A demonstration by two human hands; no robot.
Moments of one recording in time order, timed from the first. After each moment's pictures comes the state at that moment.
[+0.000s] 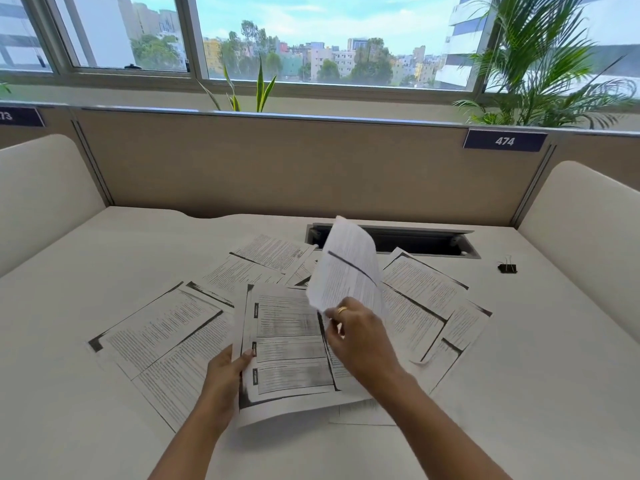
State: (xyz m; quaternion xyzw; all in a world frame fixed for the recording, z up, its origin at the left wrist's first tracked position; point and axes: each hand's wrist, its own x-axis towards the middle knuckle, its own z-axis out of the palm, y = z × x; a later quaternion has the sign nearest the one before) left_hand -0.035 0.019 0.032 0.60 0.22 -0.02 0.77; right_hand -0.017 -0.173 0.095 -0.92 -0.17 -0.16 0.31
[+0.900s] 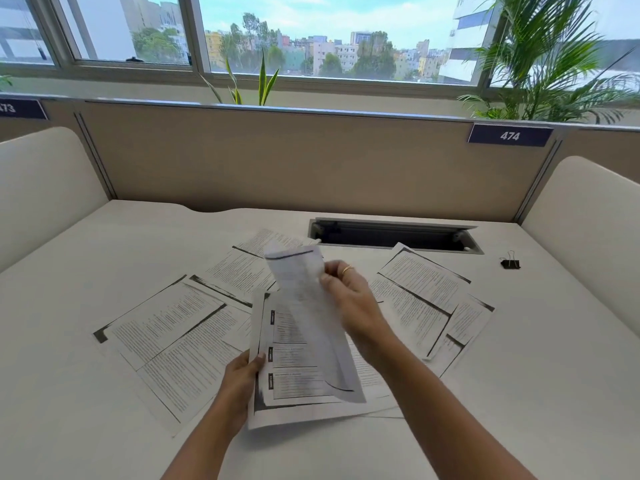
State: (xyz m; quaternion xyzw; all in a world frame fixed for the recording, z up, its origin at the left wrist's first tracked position) left_hand -0.041 0.012 0.012 0.59 0.23 -0.08 0.77; right_hand -0.021 -0.151 0.145 -0.71 -0.08 0.04 0.70
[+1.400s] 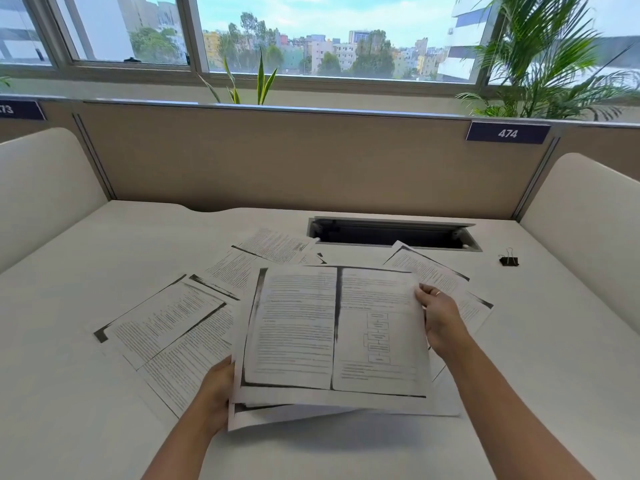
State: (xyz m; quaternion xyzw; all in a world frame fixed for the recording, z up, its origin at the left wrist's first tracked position) left_hand -0.048 0.034 0.017 0.56 0.25 -0.11 0.78; right_hand 0.028 -0.271 0.081 -0.63 0.24 -0.01 0.74
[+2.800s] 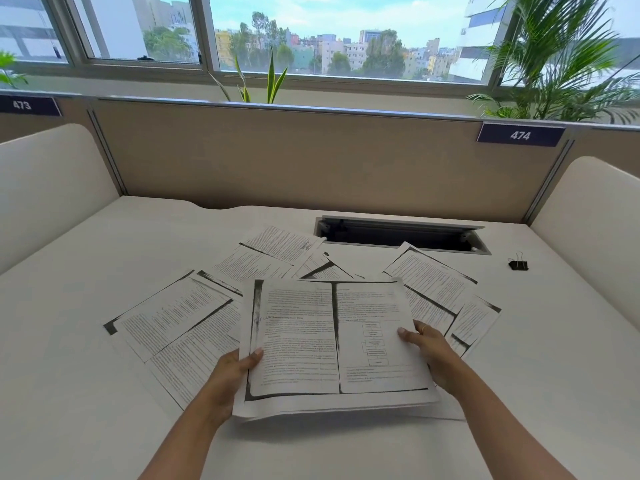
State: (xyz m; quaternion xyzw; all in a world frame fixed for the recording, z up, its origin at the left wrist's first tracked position) left_hand -0.039 0.035 0.011 0.56 0.22 -0.11 0.80; right_hand 0.018 -0.285 0.015 -0.67 0.14 0.14 0.72
